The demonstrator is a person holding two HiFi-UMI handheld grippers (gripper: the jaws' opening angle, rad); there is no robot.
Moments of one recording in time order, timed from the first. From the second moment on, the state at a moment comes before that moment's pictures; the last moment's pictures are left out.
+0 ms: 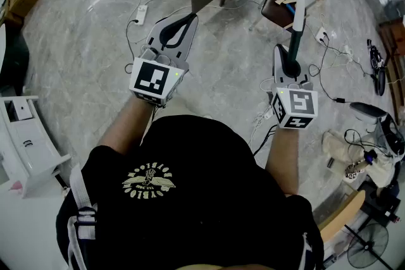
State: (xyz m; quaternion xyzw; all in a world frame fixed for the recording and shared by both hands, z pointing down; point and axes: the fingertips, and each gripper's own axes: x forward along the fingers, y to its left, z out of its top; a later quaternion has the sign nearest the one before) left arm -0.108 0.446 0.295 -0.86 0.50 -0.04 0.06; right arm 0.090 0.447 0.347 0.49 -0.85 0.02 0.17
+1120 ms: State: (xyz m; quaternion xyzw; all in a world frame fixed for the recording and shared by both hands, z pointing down) left arm -0.147 0.294 0.293 -0.88 0.47 -0.05 0.09; right arm 0.038 0.307 0.350 0.49 -0.86 0.03 0.16
